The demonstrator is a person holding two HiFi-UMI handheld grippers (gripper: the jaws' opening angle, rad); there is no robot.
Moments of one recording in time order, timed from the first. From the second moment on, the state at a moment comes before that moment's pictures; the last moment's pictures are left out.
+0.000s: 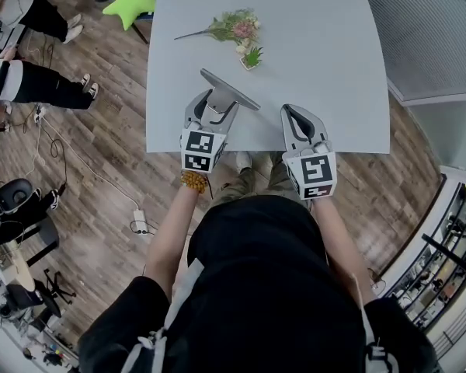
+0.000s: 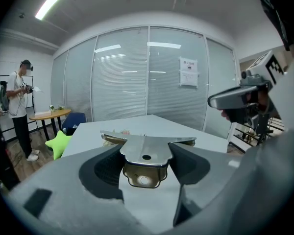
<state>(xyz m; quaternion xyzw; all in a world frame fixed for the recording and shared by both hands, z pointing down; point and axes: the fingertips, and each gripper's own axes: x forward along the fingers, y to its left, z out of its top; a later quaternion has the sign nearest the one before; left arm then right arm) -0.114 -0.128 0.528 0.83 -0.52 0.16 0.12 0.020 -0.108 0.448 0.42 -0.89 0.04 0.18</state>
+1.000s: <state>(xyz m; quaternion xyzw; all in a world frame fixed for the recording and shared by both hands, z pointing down) -0.116 -0.145 0.393 0.81 -0.57 0.10 0.00 -0.010 -0.140 0.364 0.43 -0.90 -0.02 0.09</state>
